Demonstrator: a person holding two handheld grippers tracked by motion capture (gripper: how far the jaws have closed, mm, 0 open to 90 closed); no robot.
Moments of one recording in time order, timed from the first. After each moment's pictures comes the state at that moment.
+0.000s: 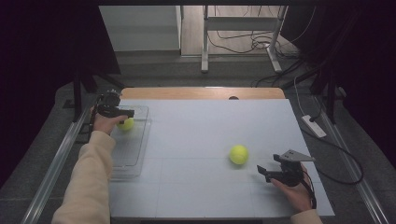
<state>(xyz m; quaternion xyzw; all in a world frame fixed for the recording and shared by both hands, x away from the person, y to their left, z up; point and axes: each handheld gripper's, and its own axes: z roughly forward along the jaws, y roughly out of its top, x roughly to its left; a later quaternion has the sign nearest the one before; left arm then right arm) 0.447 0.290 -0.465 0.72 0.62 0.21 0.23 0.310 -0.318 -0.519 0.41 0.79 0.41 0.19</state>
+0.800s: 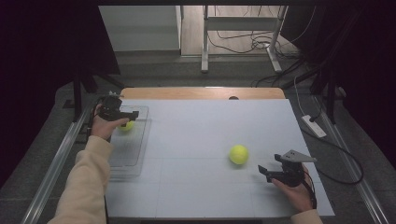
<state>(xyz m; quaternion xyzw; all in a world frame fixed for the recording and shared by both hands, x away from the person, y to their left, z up) 0.418 0.275 -0.445 0.74 0.56 0.20 0.30 0.309 -0.320 -0.517 0.41 0.79 0.42 0.20</state>
